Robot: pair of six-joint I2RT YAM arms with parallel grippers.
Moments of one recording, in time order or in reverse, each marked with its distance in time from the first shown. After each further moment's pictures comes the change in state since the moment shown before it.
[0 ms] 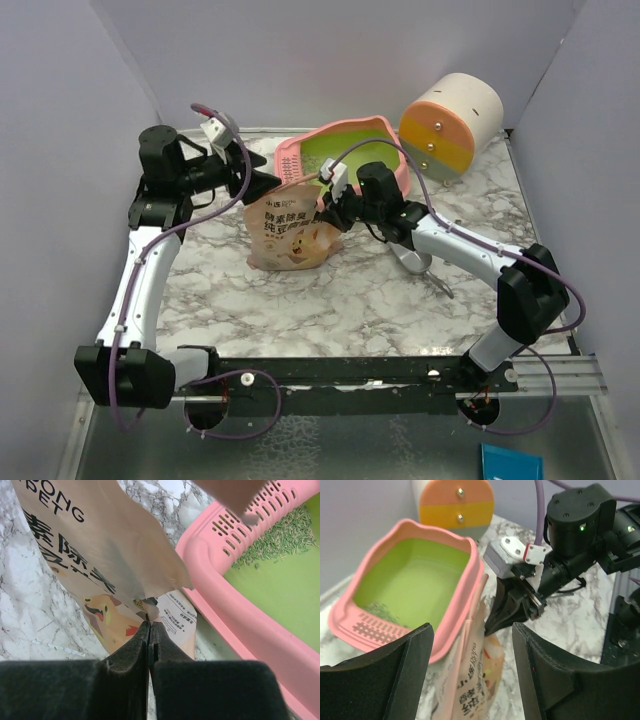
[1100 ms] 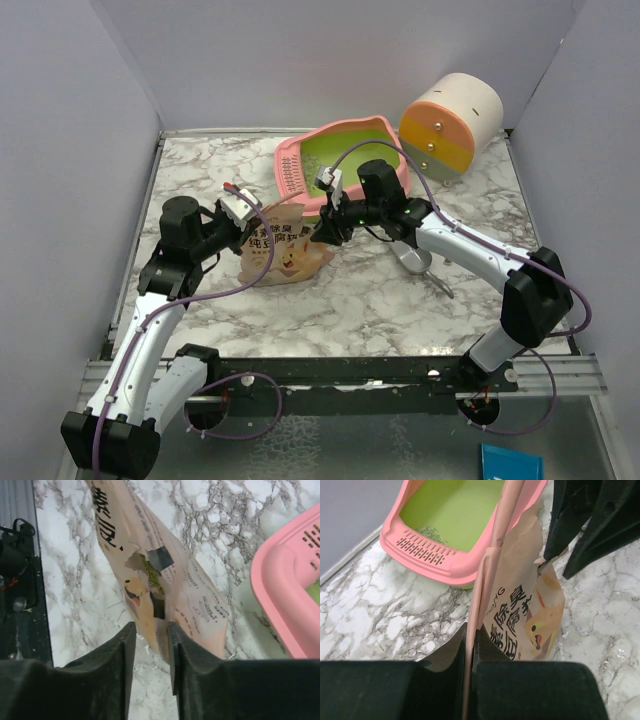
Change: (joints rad) left arm -0.148 -0.341 -0.367 -0.266 -0.489 0.411; right arm 0.007 -0.013 0.041 -0.117 -0.294 0.030
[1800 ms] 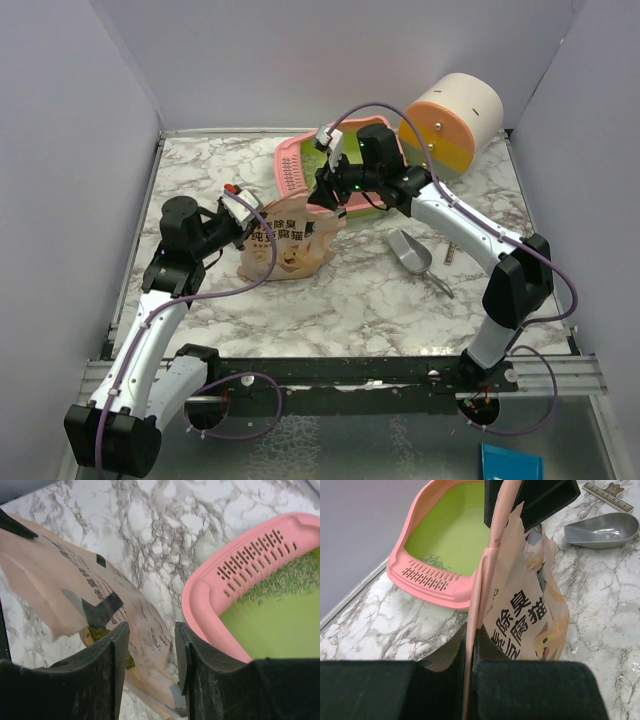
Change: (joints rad) left arm 0.006 0.006 -0.069 0.203 0.079 0.020; right arm -0.051 0.116 0.323 -0.124 0.077 -0.035
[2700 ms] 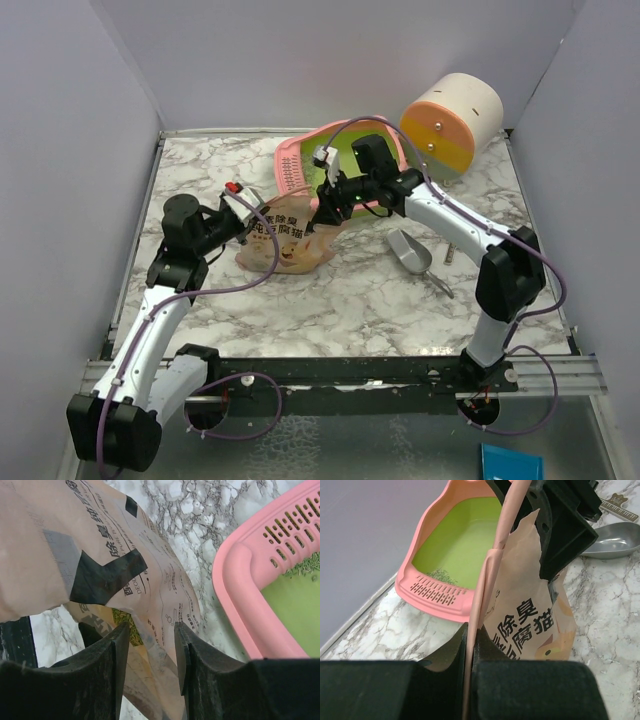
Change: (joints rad) left arm 0.000 0.037 -0.013 0.113 0.018 0.006; right arm -0.026 0.063 -0.032 -0.130 -0.127 -0.055
